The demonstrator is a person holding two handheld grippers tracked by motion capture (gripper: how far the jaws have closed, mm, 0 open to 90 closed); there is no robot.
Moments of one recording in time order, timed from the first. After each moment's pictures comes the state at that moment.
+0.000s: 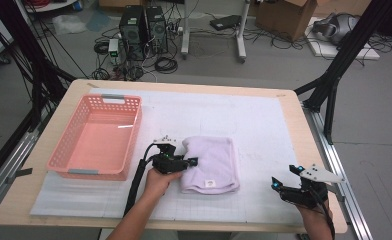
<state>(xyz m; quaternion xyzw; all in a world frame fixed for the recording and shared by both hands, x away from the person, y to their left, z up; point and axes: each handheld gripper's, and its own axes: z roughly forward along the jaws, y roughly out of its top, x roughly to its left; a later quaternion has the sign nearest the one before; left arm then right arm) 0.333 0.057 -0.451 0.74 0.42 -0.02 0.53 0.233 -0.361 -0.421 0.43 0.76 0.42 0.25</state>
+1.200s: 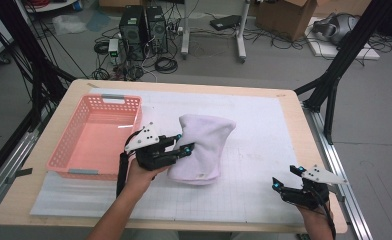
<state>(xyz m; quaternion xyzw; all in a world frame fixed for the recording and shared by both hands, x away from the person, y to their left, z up) 0.301 0.087 -0.361 0.71 0.20 0.11 0.66 0.231 -0.363 -0.421 0.43 0.76 0.43 0.25</state>
